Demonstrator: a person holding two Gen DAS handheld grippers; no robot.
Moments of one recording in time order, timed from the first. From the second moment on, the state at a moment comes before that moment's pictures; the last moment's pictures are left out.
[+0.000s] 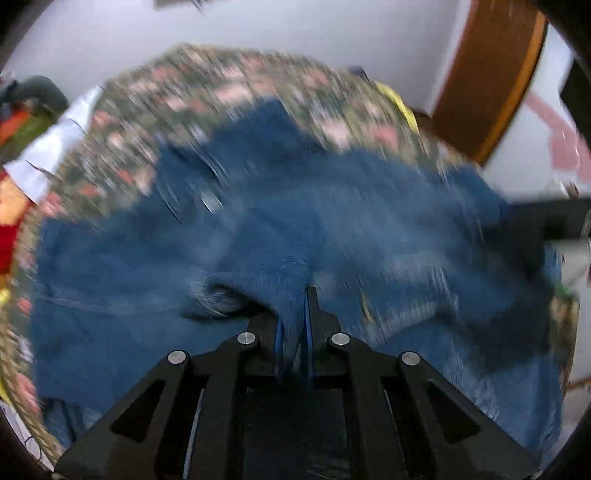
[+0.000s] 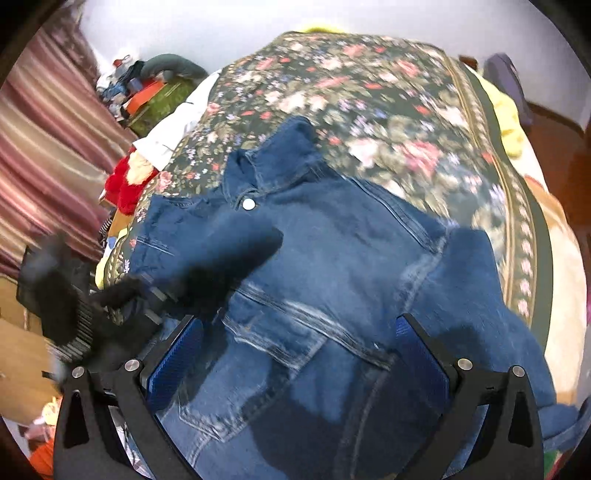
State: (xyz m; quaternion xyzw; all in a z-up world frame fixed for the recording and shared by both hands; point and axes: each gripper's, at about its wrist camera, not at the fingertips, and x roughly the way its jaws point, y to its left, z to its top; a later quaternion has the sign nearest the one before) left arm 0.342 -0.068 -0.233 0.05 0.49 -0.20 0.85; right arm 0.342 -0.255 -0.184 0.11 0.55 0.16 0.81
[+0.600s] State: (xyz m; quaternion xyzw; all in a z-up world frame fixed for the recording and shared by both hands) left arm 0.299 0.089 -0.200 0.02 0.45 -0.03 0.89; right arm 0.393 -0.147 -0.195 0.05 0.57 0.21 0.79
